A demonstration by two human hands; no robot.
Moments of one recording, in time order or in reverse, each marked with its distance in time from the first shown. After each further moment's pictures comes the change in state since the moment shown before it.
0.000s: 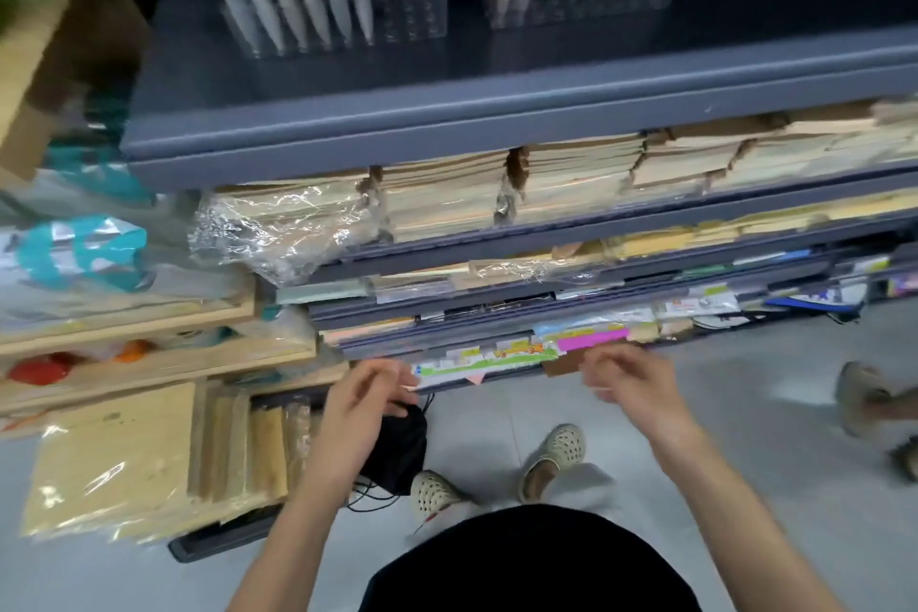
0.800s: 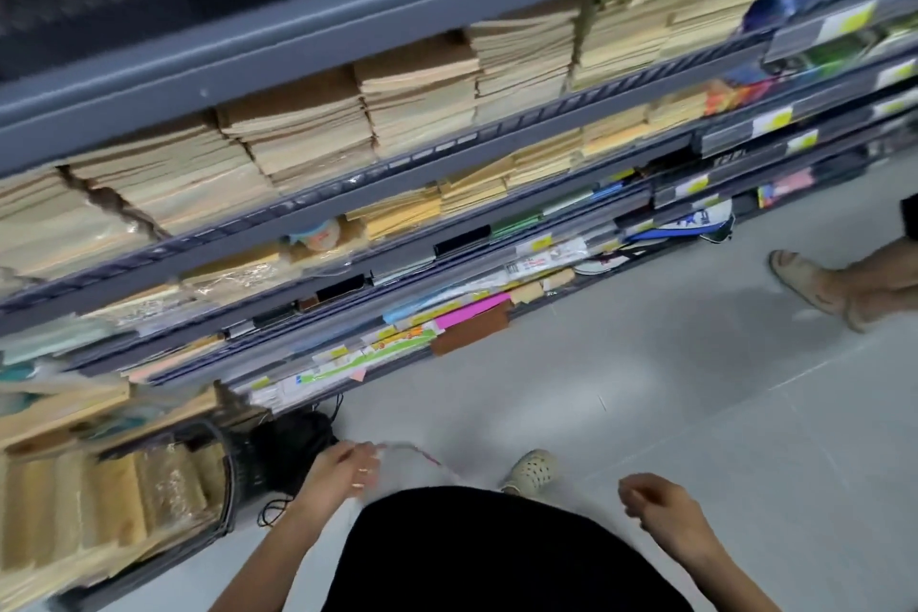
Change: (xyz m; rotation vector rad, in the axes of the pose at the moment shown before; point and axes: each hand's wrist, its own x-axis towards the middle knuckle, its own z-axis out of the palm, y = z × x) left_hand -0.044 -0.103 0.298 0.297 -0.131 -0.565; right_hand -0.009 0.283 -0.344 -0.299 -0.020 0.386
